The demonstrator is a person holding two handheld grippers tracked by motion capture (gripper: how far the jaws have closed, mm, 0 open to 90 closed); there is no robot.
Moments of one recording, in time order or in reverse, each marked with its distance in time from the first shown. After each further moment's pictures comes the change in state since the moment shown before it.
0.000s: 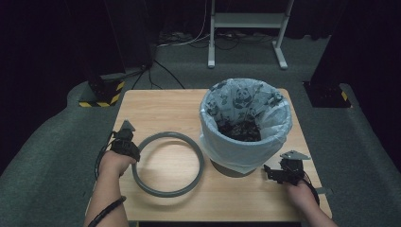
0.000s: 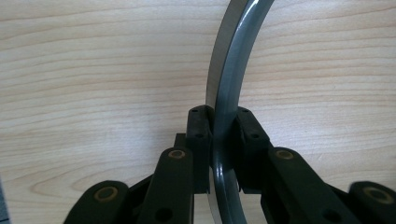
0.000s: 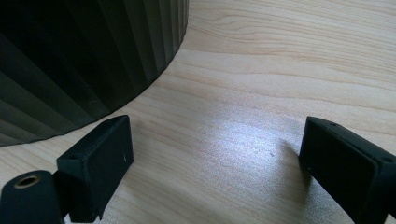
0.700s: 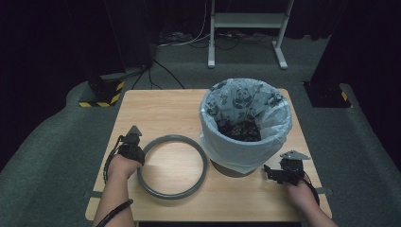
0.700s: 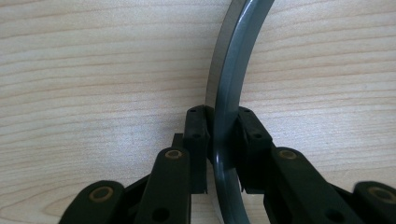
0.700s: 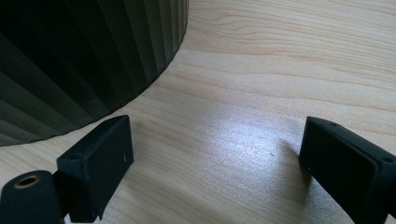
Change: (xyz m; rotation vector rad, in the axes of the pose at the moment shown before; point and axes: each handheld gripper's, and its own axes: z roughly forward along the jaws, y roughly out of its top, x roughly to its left) left arm -0.009 -0.002 0.030 0.026 0.048 0.025; right arm 0.000 0.000 0.000 0.000 -0.001 -0.001
